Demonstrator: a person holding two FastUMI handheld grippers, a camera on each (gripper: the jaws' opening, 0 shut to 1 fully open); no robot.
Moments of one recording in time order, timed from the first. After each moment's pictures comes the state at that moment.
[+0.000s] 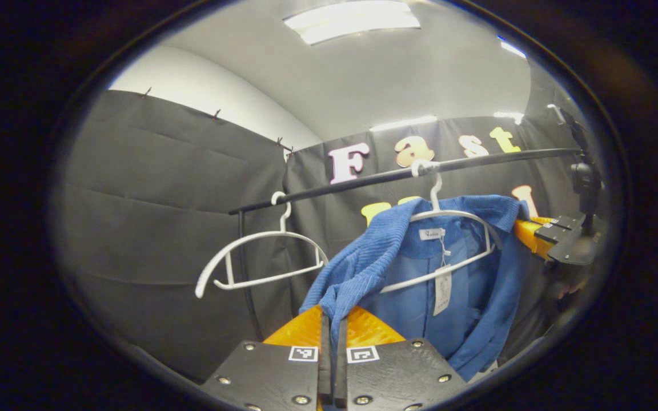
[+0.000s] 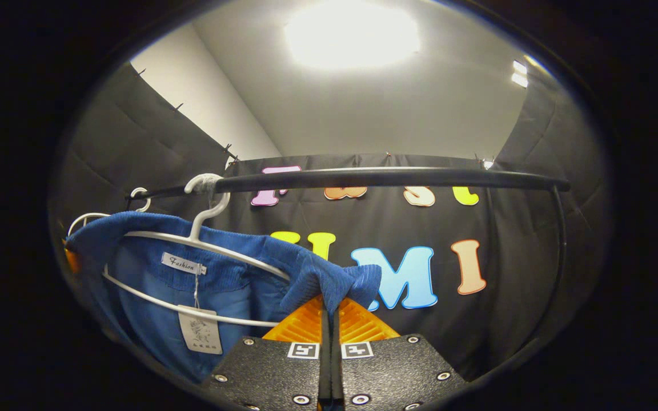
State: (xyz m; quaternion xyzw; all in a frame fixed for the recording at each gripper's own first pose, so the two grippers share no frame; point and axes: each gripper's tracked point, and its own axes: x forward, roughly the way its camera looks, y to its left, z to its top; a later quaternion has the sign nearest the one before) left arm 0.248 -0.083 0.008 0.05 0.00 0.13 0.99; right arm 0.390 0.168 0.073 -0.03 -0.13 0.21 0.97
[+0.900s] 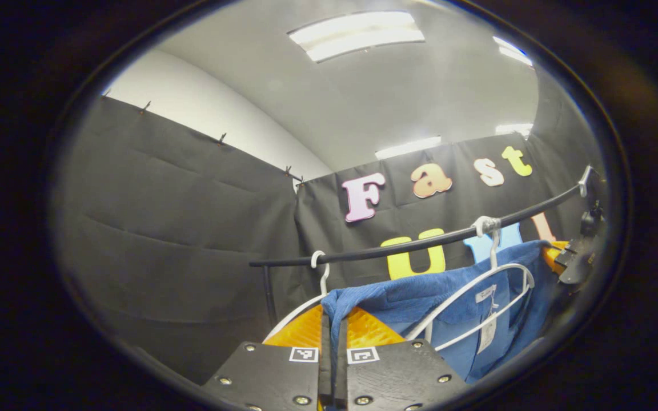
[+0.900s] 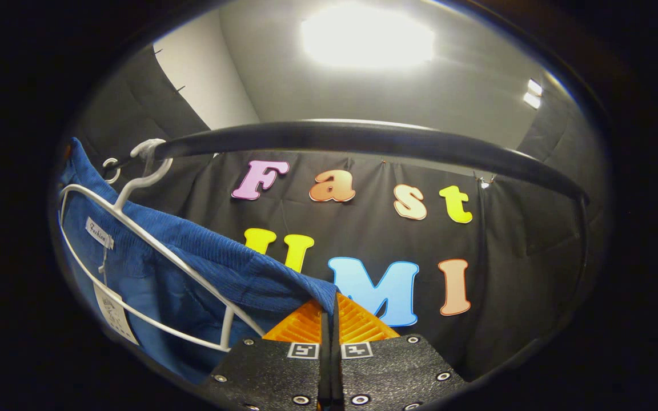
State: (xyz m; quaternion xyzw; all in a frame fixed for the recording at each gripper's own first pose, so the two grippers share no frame) left arm 0.302 0.004 0.087 0.05 -0.05 0.11 0.99; right arm 0.473 0.157 0.069 -0.07 -0.14 0.19 0.97
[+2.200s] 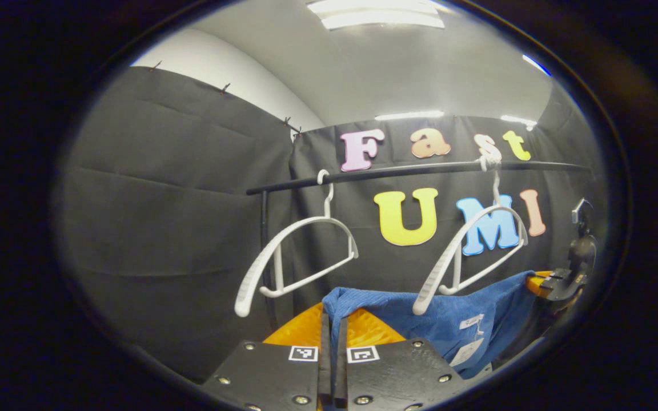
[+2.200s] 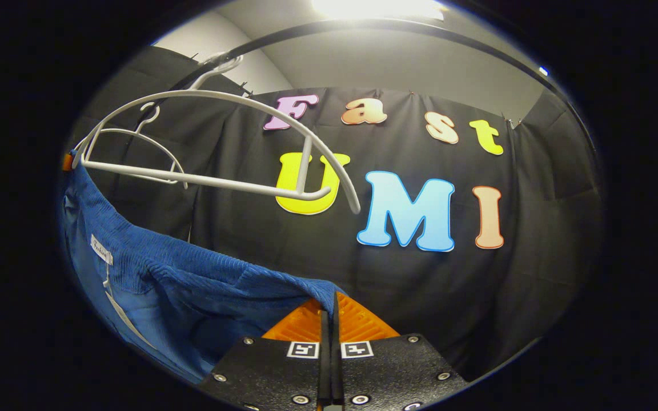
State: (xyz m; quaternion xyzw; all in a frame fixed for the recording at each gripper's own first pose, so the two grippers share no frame) left arm 0.264 0.024 -0.037 -0.01 0.06 0.11 0.99; right arm 0.426 0.173 -0.083 -0.09 0.03 0.26 0.96
